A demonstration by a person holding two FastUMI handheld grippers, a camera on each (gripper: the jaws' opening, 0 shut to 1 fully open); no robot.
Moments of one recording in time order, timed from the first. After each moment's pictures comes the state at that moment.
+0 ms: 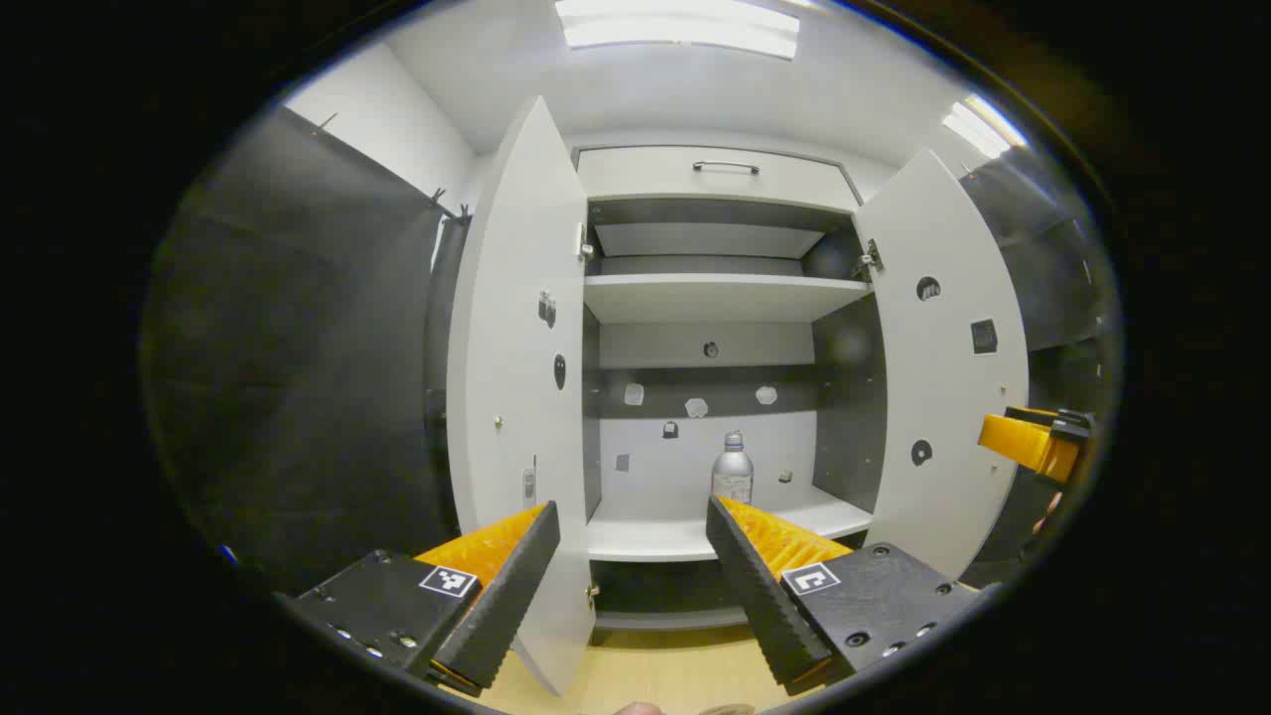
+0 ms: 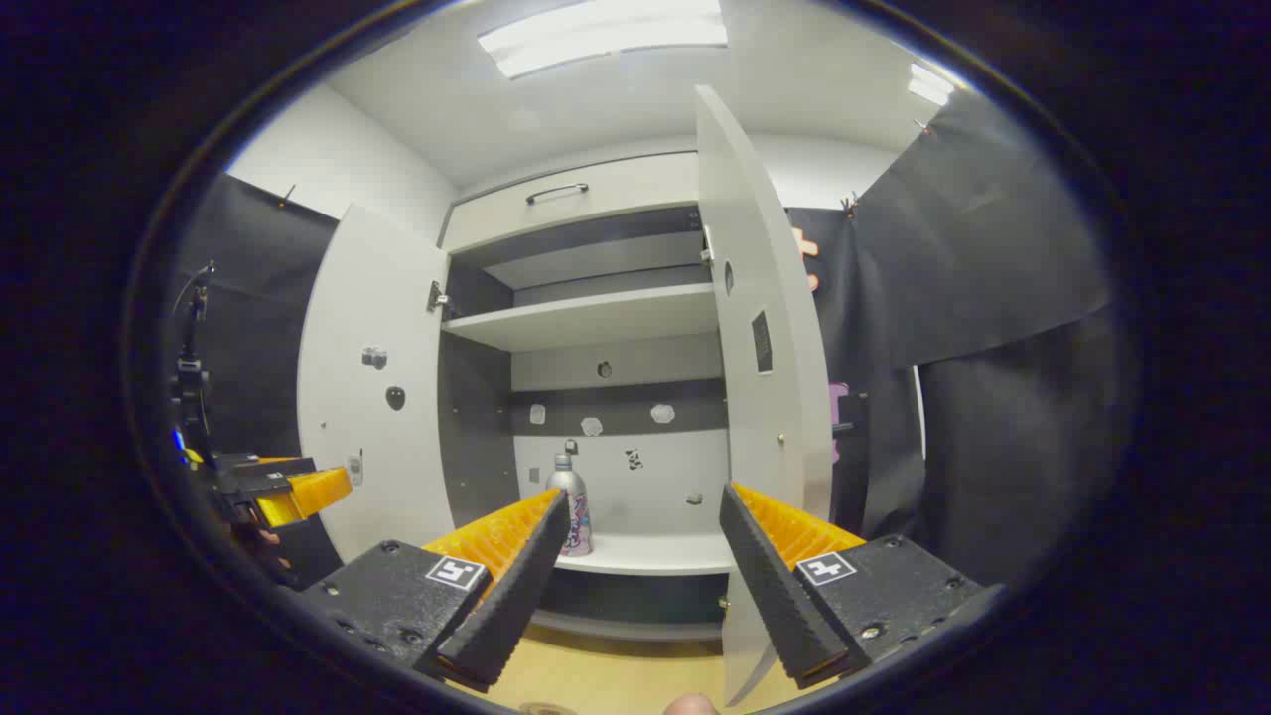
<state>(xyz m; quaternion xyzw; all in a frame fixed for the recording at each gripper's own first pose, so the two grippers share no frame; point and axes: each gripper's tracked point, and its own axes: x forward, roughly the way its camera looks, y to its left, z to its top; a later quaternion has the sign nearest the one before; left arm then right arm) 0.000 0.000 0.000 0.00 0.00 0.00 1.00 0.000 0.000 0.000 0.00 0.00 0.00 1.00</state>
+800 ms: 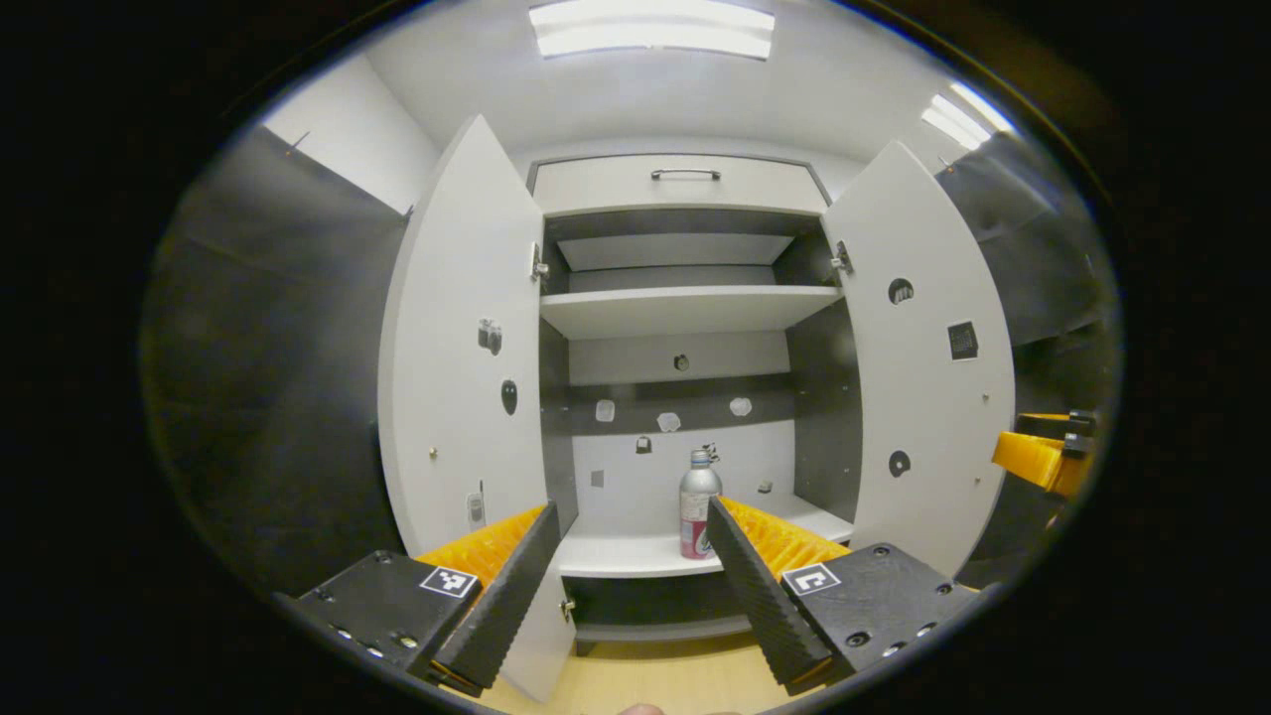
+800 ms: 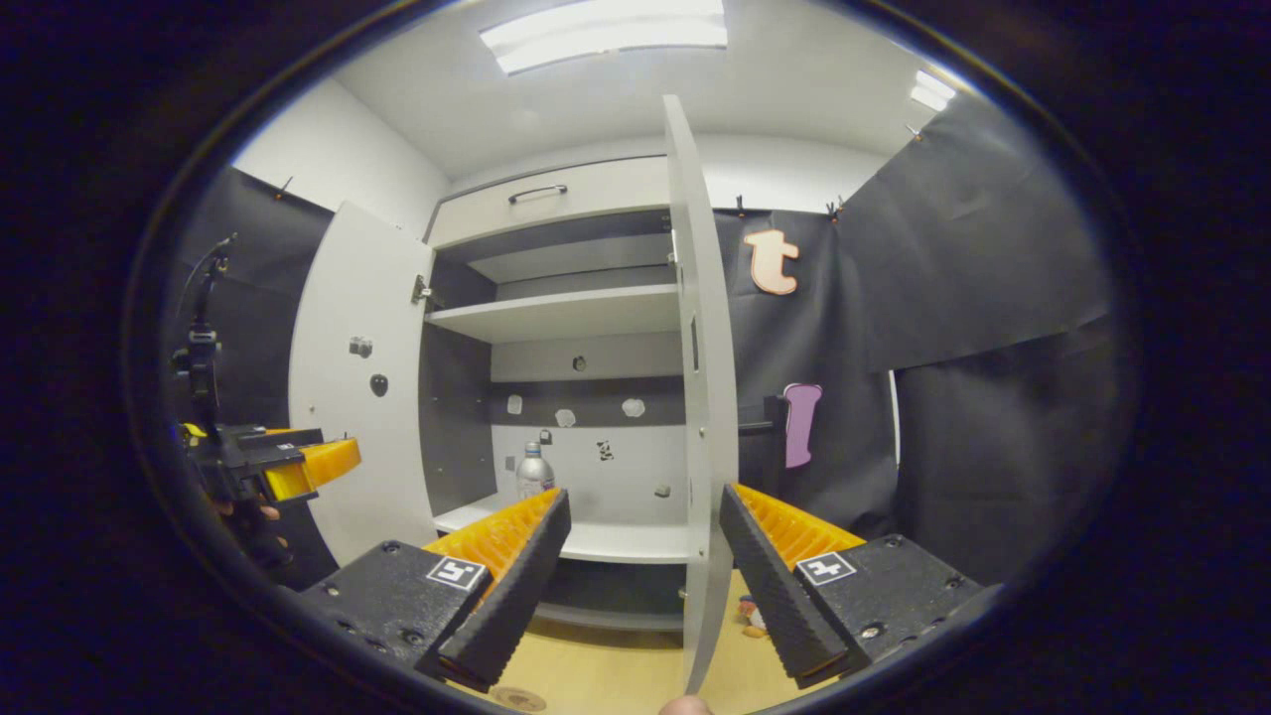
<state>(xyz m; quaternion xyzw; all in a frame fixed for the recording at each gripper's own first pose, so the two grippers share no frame) 0.013 -0.051 0.007 0.02 -0.01 -0.03 1.00 -0.030 -0.037 0.003 -0.01 -0.01 -0.02 1.00</state>
